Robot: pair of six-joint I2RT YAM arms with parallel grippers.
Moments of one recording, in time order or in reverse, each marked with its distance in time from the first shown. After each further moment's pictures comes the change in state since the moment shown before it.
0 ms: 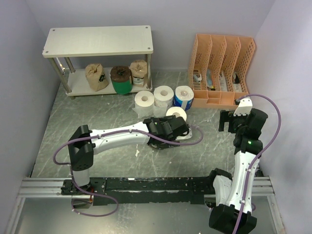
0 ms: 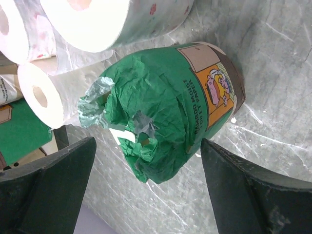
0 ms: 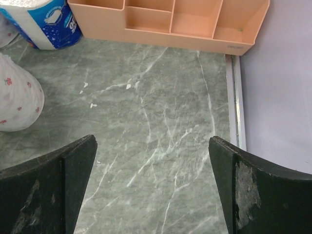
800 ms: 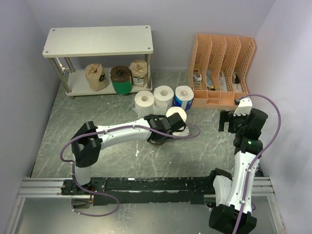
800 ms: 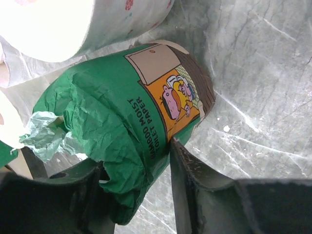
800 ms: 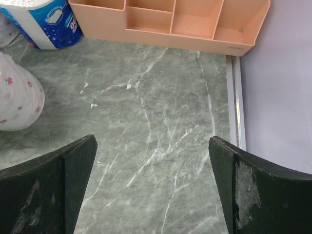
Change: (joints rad) left arm 0.073 0.051 -0.045 0.060 0.128 0.016; right arm 0.000 -0.002 0.000 0.000 -0.003 -0.003
